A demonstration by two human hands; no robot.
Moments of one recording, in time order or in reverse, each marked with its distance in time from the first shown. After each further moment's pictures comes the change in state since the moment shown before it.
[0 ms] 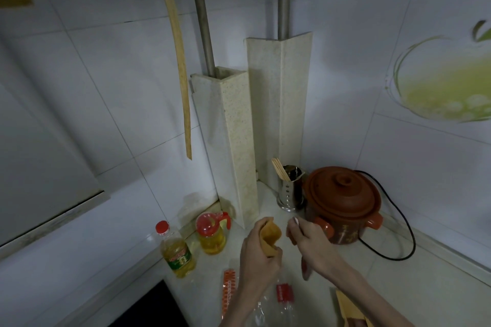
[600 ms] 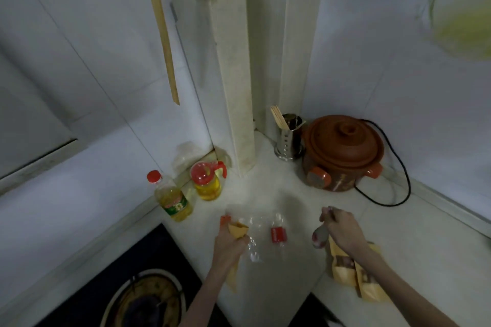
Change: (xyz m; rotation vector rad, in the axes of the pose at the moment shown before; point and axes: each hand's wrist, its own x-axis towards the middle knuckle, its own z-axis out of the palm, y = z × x) left_hand -0.040 -0.120 -0.010 0.013 -0.051 -0.682; right_hand -0.027 0.145 0.002 -0.249 -0.010 0.414
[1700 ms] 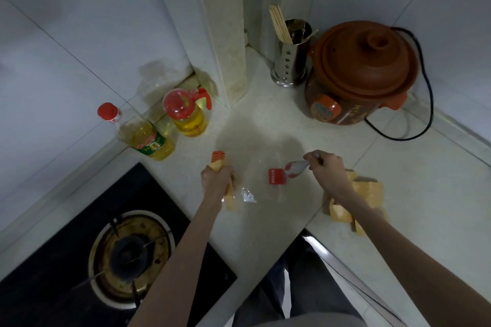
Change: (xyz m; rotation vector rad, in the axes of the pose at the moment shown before) left_hand 0.068 -0.028 0.029 -0.228 0.148 -0.287; right_hand 0.042 0.032 0.068 0.088 -0.039 0.027
